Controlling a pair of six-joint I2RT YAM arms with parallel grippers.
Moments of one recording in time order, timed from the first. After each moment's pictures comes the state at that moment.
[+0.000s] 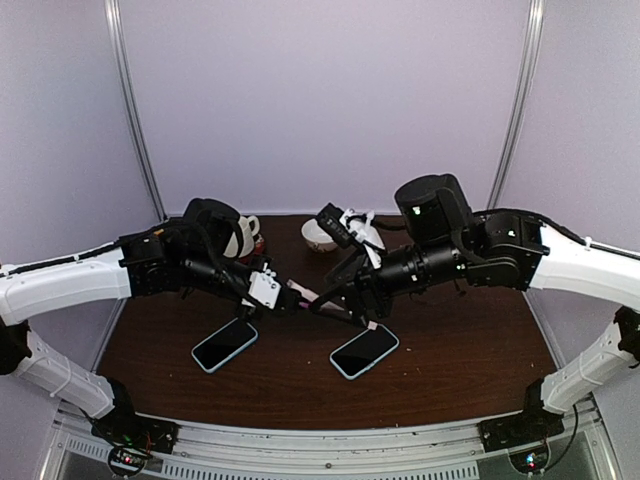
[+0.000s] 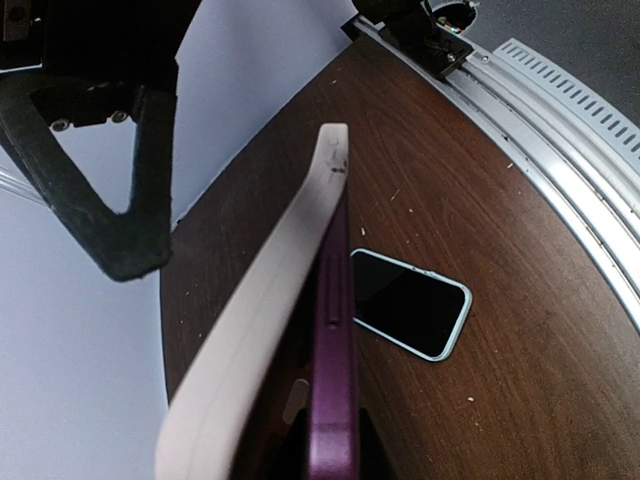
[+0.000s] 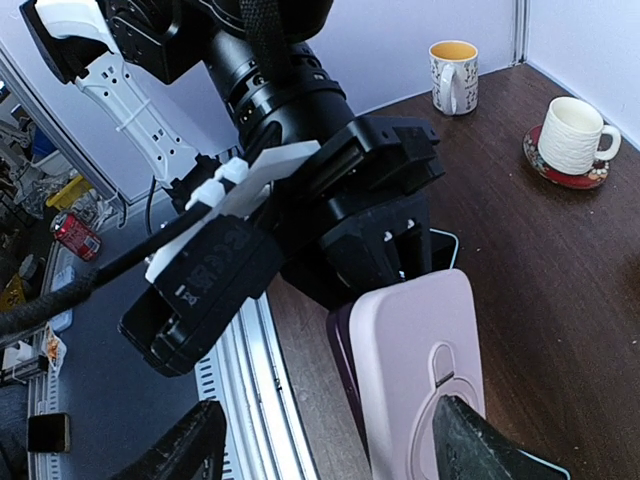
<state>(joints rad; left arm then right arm) -0.93 1.31 1.08 -0.36 0.44 1.10 1.13 1.37 1.35 -0.48 -0.25 0.16</state>
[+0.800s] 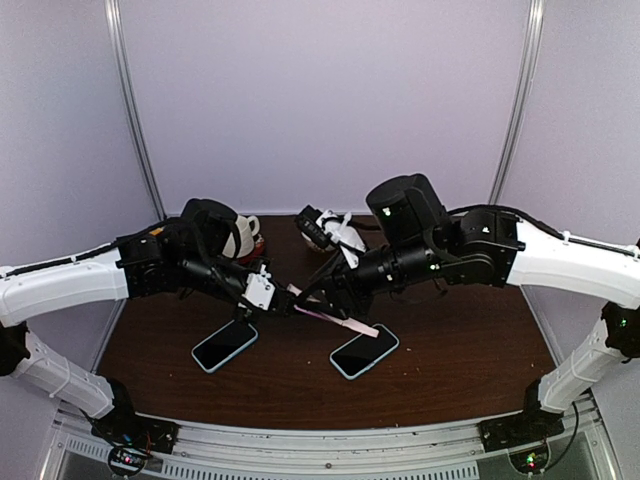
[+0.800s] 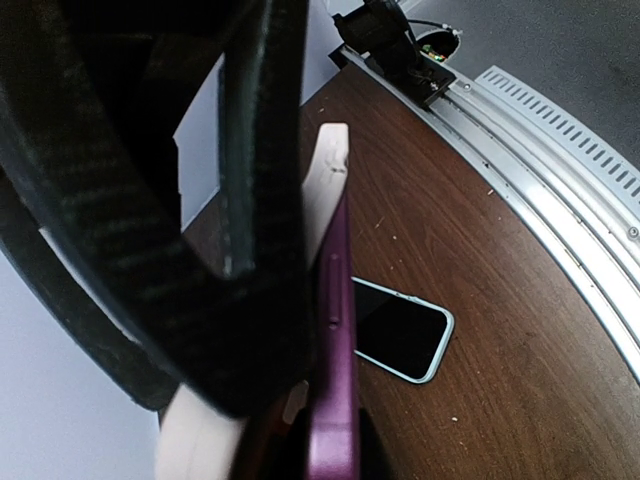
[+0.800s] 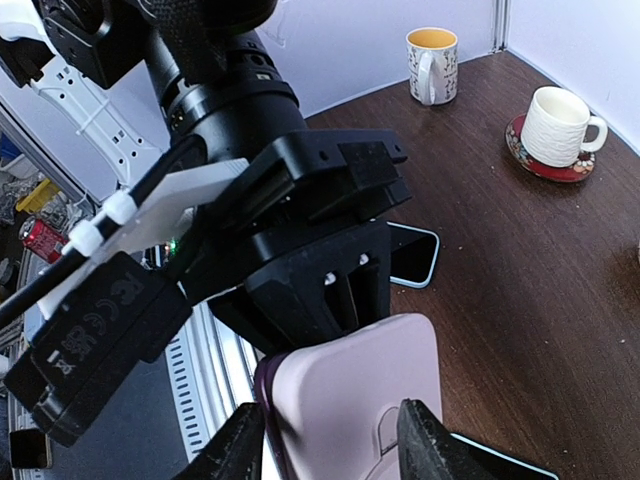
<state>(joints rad) -0.93 1.30 1.07 -0.37 0.52 1.09 1.16 1.48 1.44 -0.50 -0.17 0.16</state>
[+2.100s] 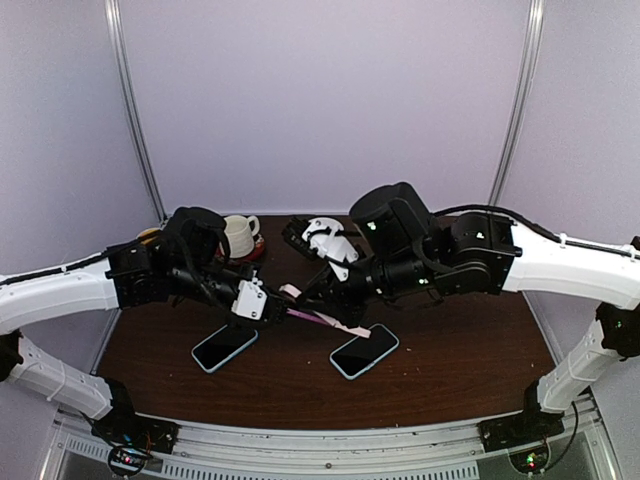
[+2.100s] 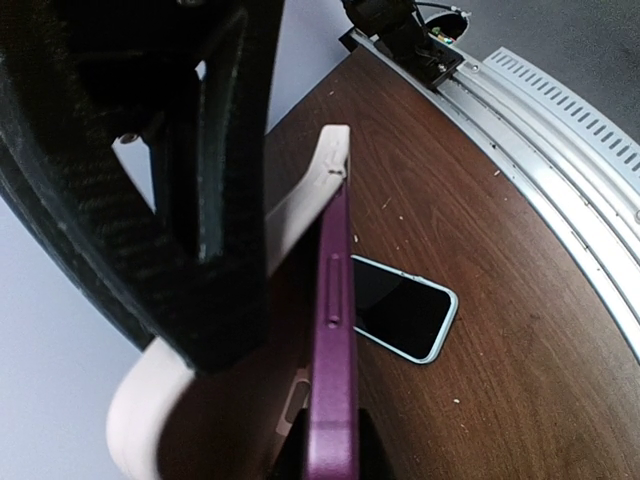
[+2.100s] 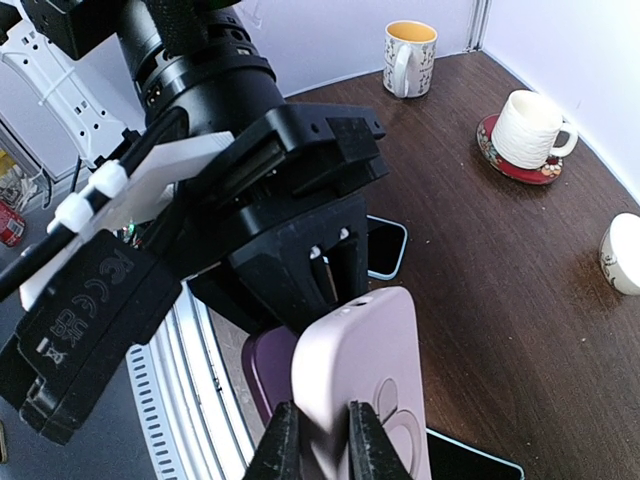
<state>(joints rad) -0.93 1.23 0.99 -0.33 0.46 1.09 1.23 1.53 1.50 -0.59 0.02 0.11</state>
